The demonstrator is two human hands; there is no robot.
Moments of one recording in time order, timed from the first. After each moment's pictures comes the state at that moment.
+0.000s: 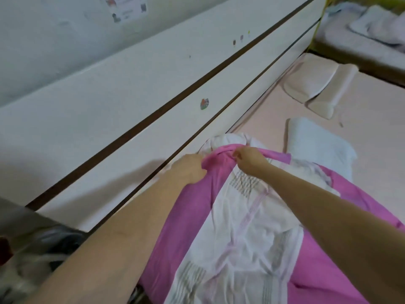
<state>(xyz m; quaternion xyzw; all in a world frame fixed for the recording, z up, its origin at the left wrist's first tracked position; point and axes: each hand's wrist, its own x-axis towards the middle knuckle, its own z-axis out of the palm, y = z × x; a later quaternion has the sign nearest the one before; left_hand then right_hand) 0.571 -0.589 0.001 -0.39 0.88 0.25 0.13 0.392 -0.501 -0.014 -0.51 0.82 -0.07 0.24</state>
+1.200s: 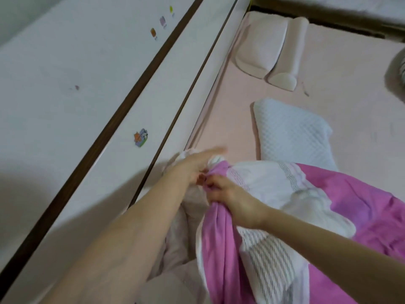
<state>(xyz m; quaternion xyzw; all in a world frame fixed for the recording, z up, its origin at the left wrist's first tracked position) 0.347 -0.670 -0.064 -0.47 0.50 0.70 0.18 0.321 -0.508 -0.052 -0.64 0.67 -0.27 0.26</state>
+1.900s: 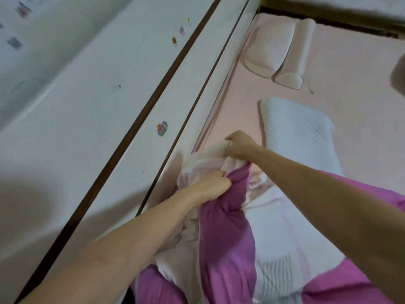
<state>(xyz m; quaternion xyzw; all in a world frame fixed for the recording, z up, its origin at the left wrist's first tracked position) 0.426 -0.606 -0.005 -0.28 0.77 0.53 0.22 0.285 -0.573 -0.009 -0.28 0.88 -0.15 0.34</state>
